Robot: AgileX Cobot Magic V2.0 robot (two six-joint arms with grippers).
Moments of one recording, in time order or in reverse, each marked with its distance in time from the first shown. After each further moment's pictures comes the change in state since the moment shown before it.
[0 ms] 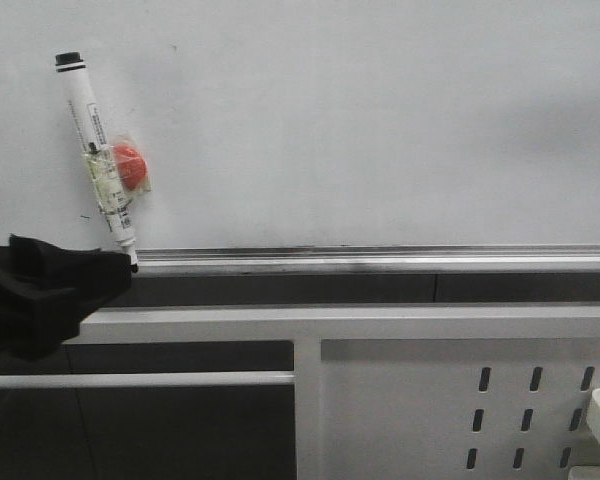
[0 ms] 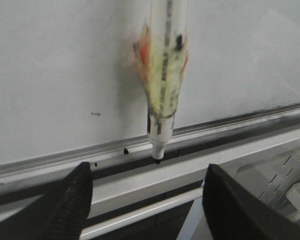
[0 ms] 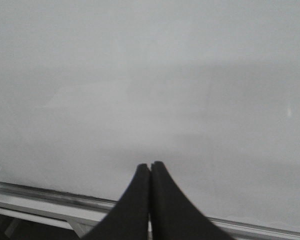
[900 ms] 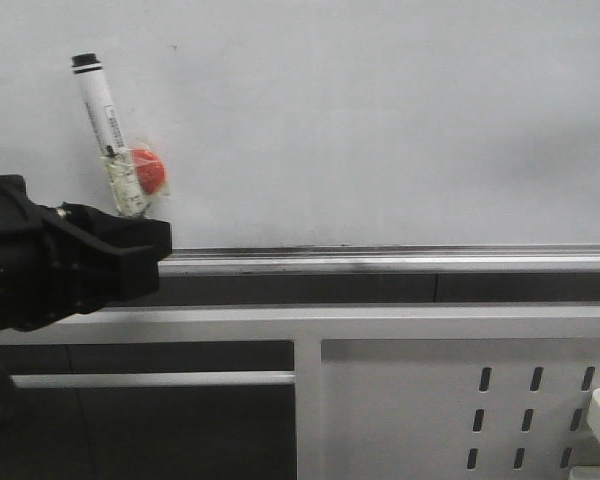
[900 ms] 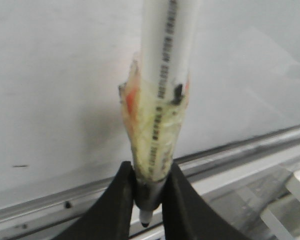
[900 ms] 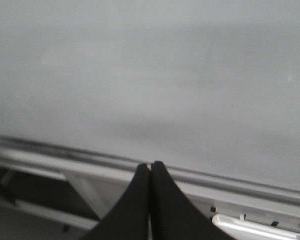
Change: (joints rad) left arm -0.006 0.076 -0.122 0.090 -0.012 -0.038; right arm 0.049 0.033 -0.042 -0.010 0.199 -0.044
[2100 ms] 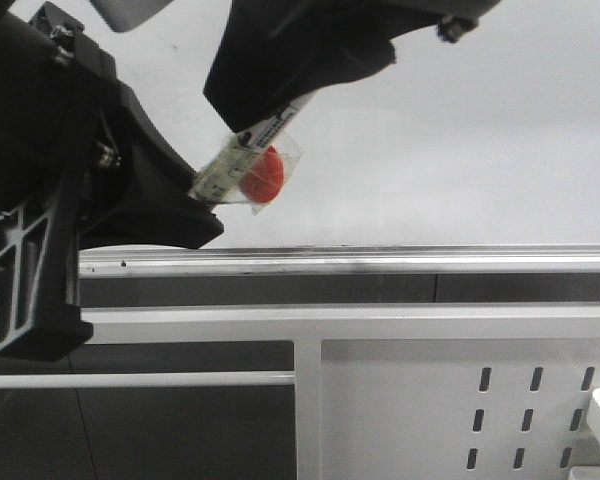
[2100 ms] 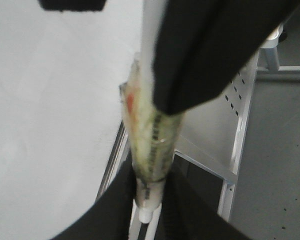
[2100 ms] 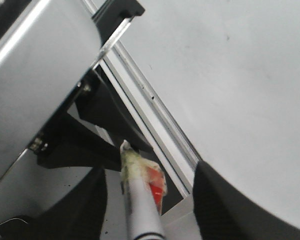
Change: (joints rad) left arm -0.133 -0.436 -0.345 0.691 1.218 0.265; right arm 0.585 0.602 -0.400 -0.181 -0.036 -0.141
